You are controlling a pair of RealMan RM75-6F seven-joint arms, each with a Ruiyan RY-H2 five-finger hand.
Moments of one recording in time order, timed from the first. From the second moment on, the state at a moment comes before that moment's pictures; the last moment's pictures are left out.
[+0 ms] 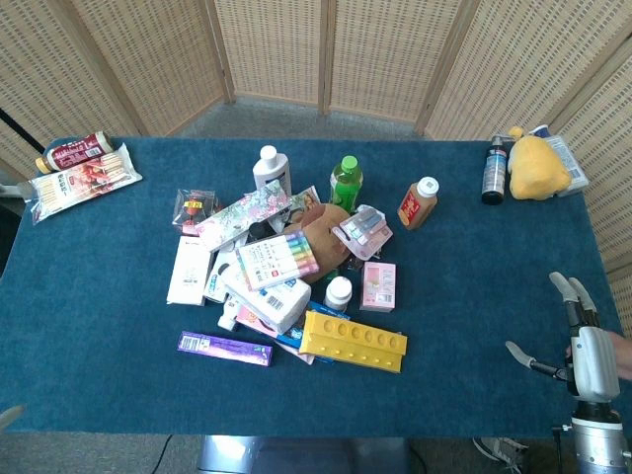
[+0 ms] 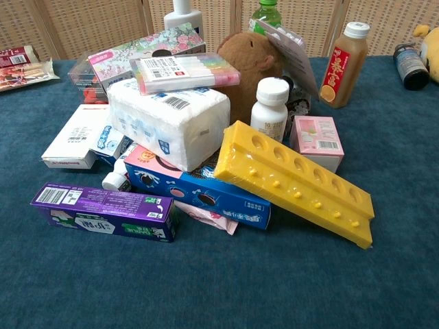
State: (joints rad) left arm 0.10 -0.57 0.14 -1.95 1.88 1.79 -0.38; right arm 0.03 -1.22 0.13 -1.67 -1.52 1.59 0.33
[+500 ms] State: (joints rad) left arm 0.11 -0.57 0.14 -1.95 1.89 1.81 -0.39; right arm 0.07 -1.25 0.14 -1.64 -1.45 1.50 0.35
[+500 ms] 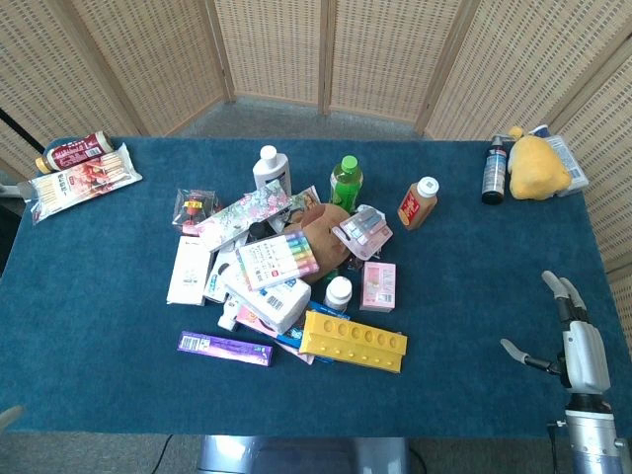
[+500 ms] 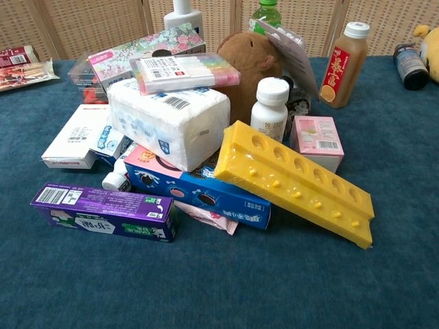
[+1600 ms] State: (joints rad) left arm 0.07 -0.57 0.10 -1.95 1.74 1.71 -0.42; right arm 0.71 -1.72 0.45 -0.79 -1.06 0.81 0.31
